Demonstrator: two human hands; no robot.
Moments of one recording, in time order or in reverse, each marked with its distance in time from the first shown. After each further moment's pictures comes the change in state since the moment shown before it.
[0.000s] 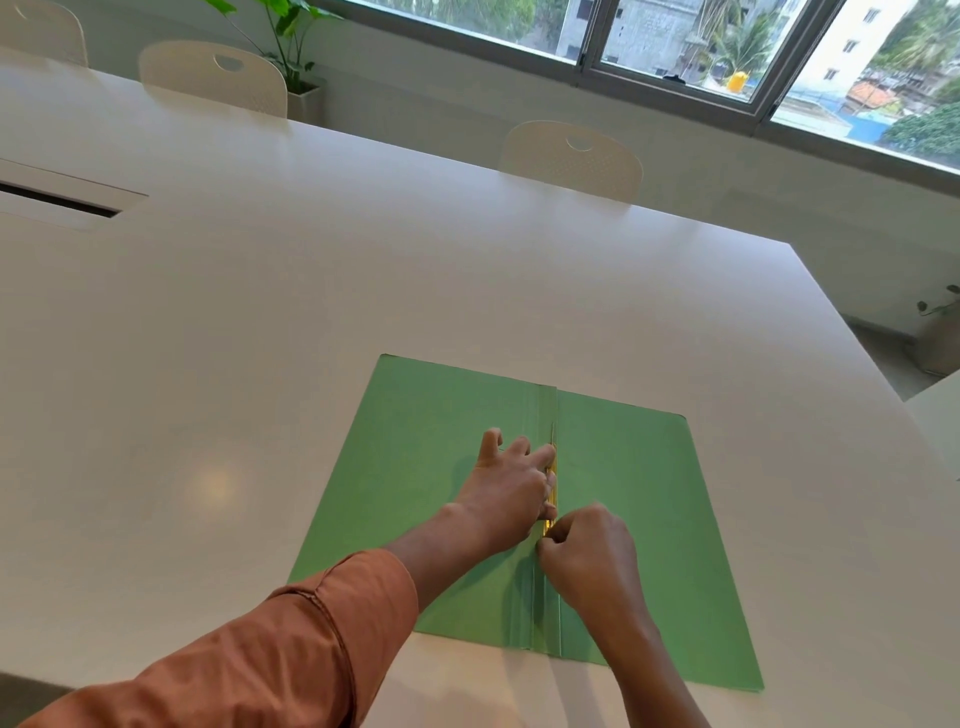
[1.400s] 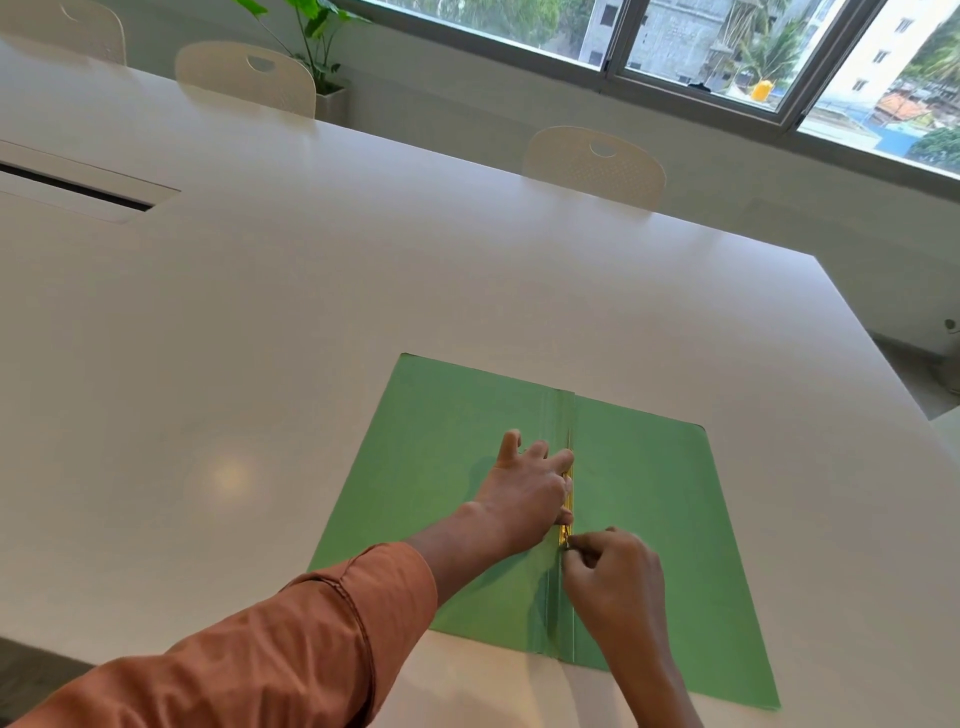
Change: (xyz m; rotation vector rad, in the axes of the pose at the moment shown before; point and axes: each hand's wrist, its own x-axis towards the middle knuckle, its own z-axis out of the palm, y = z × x) left_hand 0.000 0.000 -0.003 0.028 -0.018 0.002; right_hand -0.016 0.011 0.007 0.032 0.155 -0.059
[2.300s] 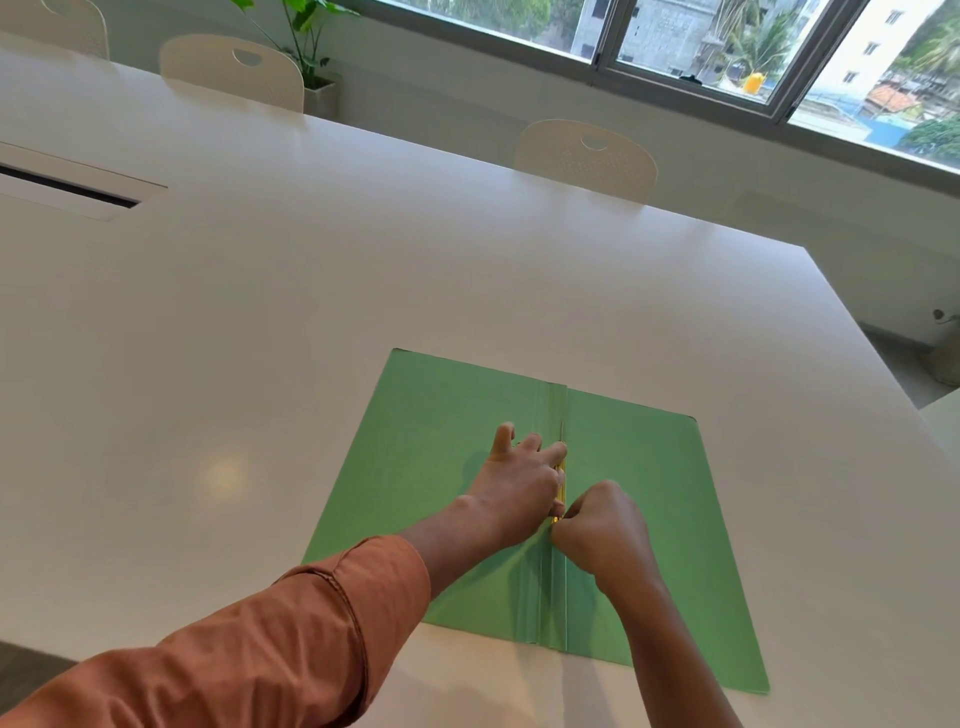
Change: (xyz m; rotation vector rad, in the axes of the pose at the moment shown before) left_hand 0.002 0.002 -0.002 0.040 -0.019 0.002; right_hand 0.039 -0.017 -0.016 -0.030 -0.250 0.179
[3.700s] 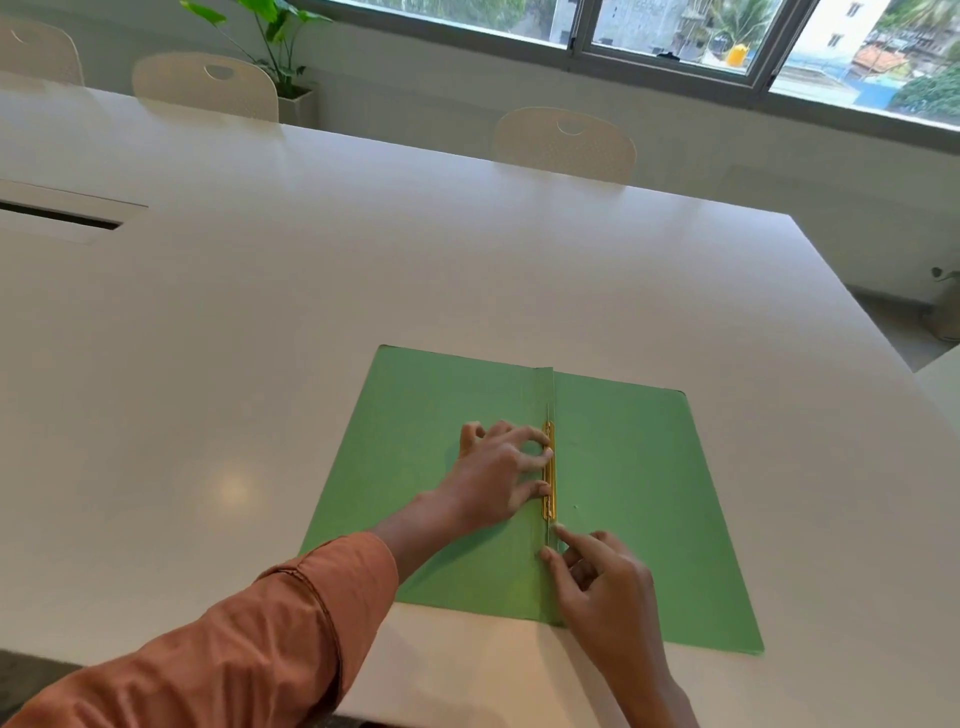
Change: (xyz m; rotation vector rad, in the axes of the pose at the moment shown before) left_hand -0.010 -0.015 0.029 -0.392 0.165 -0.041; right_hand -0.049 0.079 0.051 0.263 0.282 -0.429
